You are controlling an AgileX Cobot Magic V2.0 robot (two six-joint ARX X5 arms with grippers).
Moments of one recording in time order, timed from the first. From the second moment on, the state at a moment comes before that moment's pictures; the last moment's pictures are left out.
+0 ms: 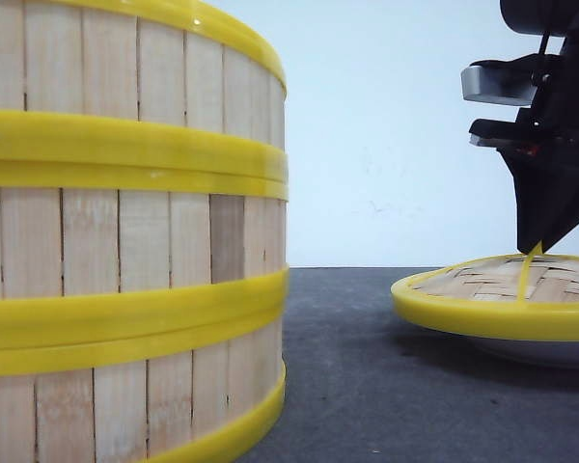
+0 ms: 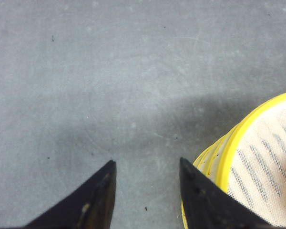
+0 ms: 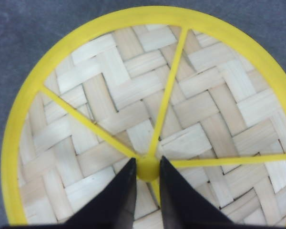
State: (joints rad) left arm -0.17 0.94 1.19 -1.01 -0.05 0.01; right arm 0.30 1.37 0.96 -0.65 -0.06 0.06
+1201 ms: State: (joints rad) left arm -0.14 0.97 1.19 -1.00 -0.05 0.01; right arm 0.94 1.67 1.97 -1.15 -0.21 -0.02
